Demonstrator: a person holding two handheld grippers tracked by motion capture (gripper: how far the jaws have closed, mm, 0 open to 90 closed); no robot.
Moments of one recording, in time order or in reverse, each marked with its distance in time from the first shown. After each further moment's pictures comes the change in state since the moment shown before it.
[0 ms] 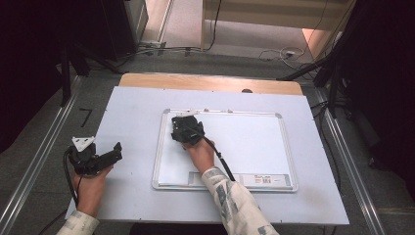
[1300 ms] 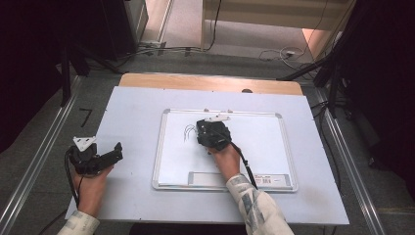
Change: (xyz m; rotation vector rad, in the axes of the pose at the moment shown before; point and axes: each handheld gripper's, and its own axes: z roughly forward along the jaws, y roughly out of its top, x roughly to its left) left arm -0.002 0.000 0.002 0.006 0.015 0.011; right arm -0.063 -0.036 -0.036 0.004 -0.051 0.058
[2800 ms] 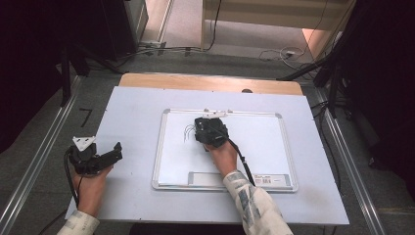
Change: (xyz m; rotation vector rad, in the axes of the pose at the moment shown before) left arm 0.000 0.000 0.000 0.003 0.000 0.000; right arm 0.008 0.008 0.007 0.007 0.003 0.004
